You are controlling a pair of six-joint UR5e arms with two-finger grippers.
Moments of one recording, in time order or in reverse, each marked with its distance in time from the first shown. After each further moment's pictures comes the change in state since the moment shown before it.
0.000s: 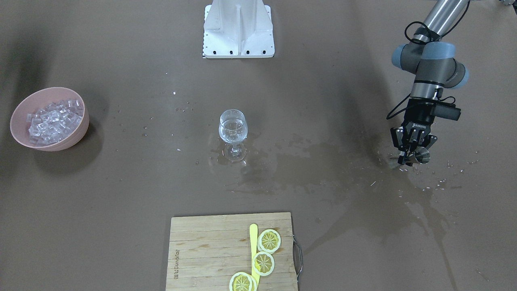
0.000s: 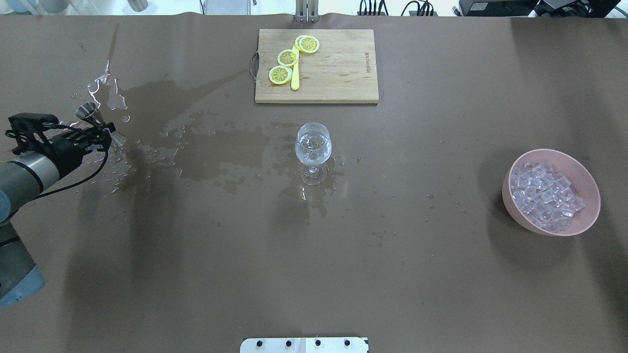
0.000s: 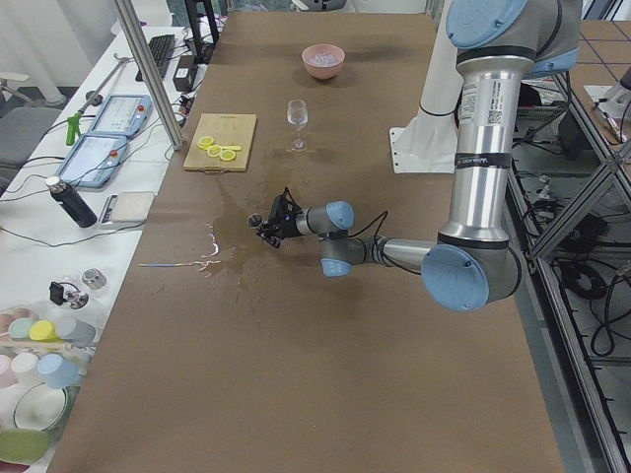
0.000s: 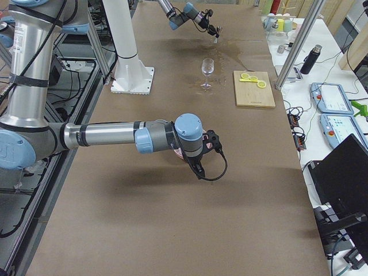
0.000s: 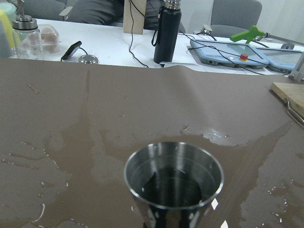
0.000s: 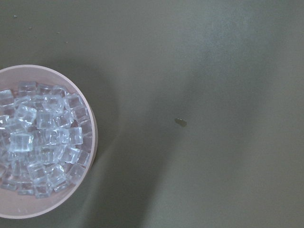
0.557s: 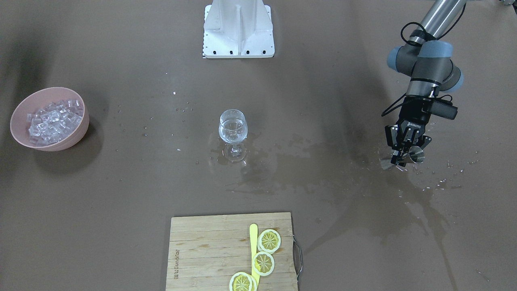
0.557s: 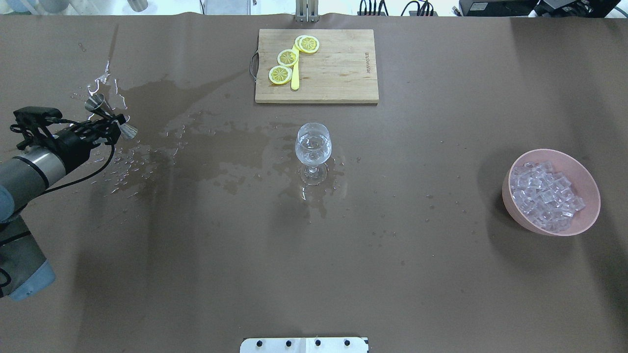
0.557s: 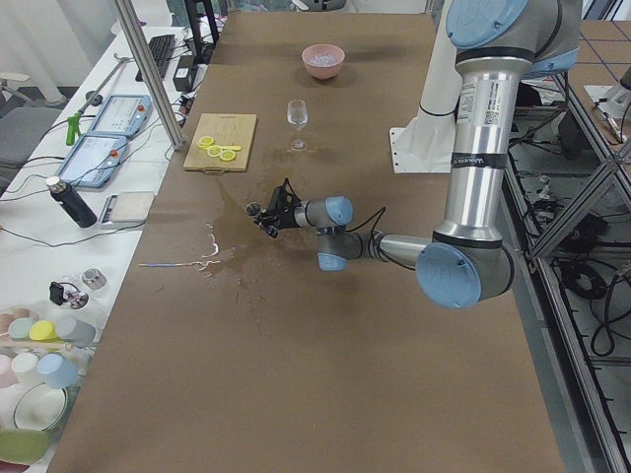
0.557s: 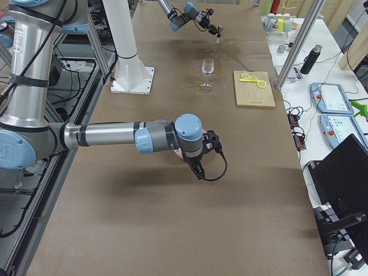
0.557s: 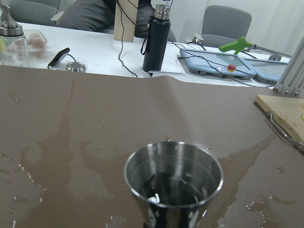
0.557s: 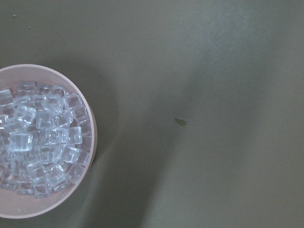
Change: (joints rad) left arm -0.002 -0.037 0.003 -0.079 0.003 0.008; right arm 0.000 0.000 -0.002 0.000 0.000 0.000
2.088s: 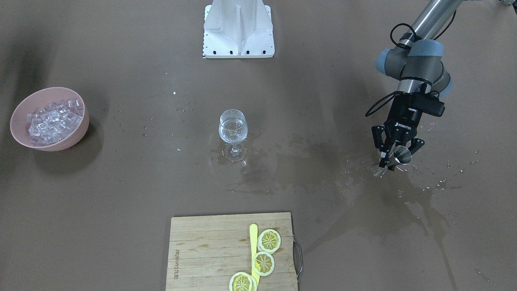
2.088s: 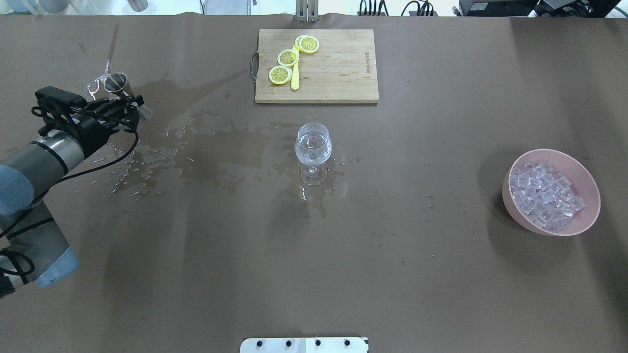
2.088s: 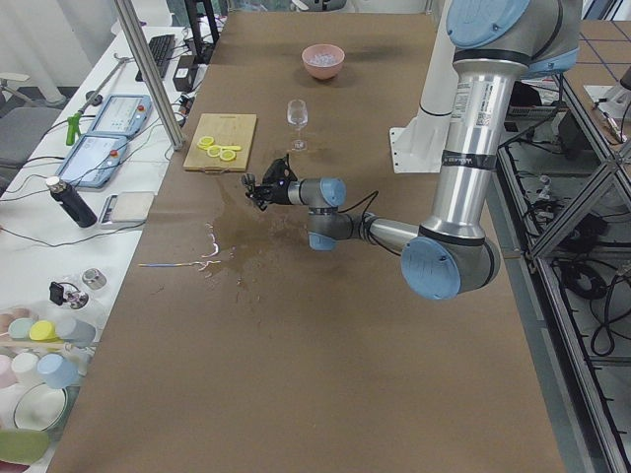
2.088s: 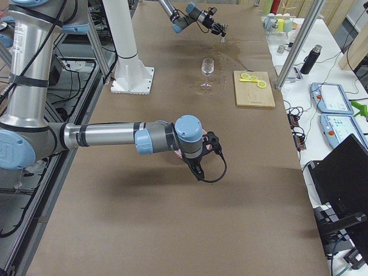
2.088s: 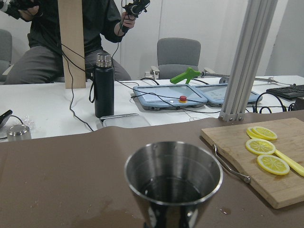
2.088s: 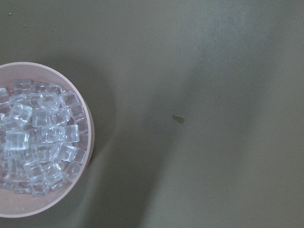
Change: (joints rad) left arm -0.008 -0.096 -0.038 0.035 0.036 0.306; right arm 0.000 -0.002 -0.005 -0.002 -0.003 0.004
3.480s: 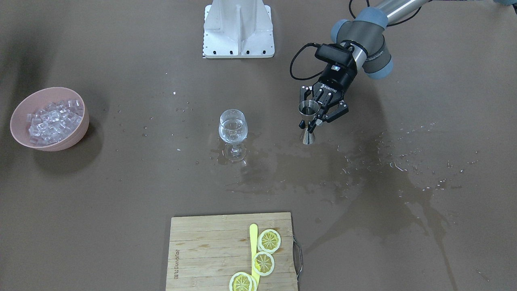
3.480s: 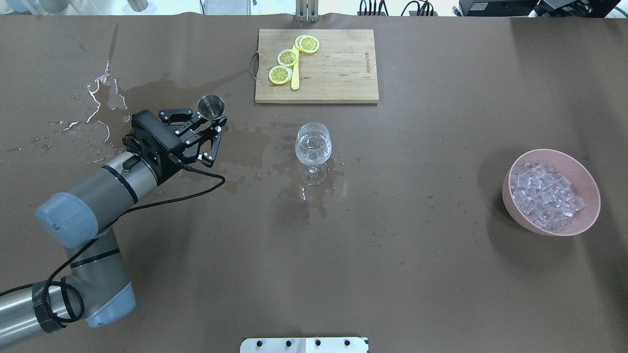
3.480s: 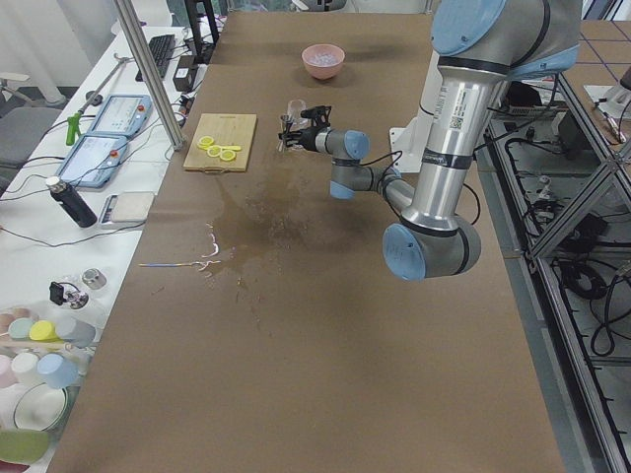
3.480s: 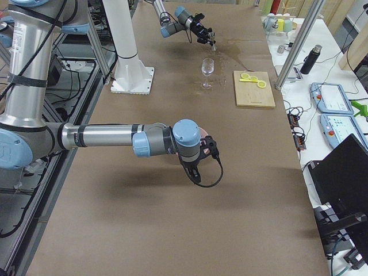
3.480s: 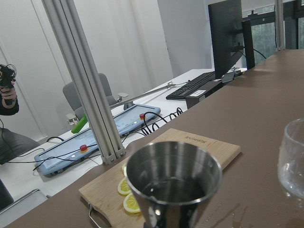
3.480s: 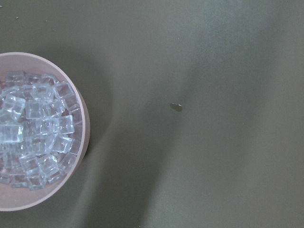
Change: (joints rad) left arm 0.214 -0.113 -0.199 0.116 0.071 0.459; right arm 0.000 -0.017 -0.010 -0.002 0.003 0.014
